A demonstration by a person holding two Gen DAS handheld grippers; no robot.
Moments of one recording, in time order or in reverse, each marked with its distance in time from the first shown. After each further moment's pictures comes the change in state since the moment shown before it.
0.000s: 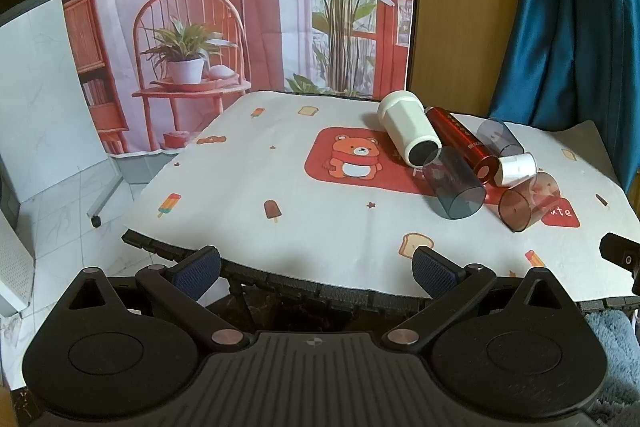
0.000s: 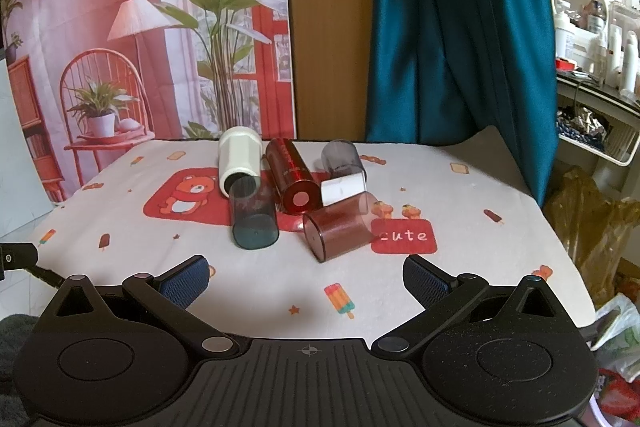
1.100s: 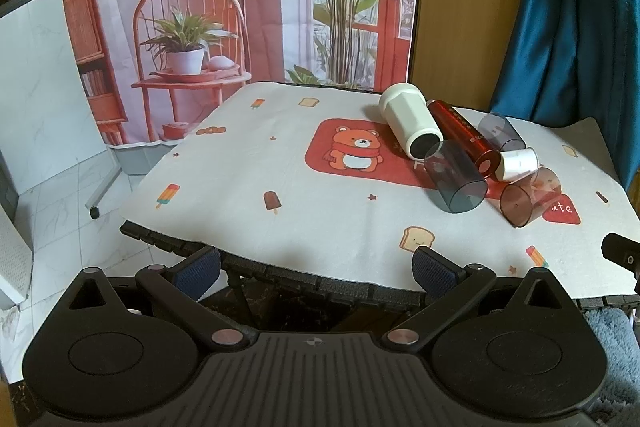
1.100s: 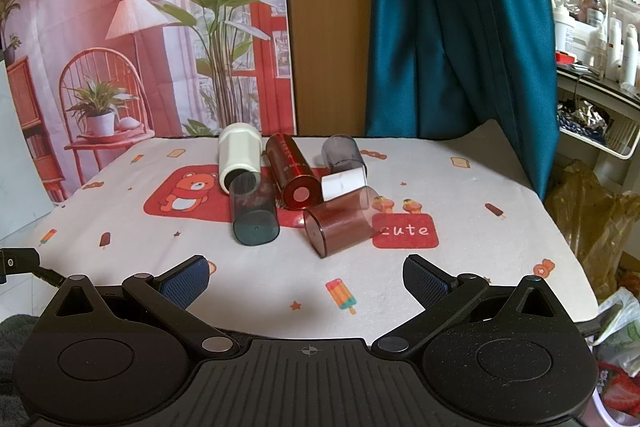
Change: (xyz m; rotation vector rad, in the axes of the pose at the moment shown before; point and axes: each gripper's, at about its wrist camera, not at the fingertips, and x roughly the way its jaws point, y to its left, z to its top) left arm 0.004 0.004 0.001 -0.011 0.025 -0.005; right arm -0.001 0.000 0.001 0.010 0.013 0.000
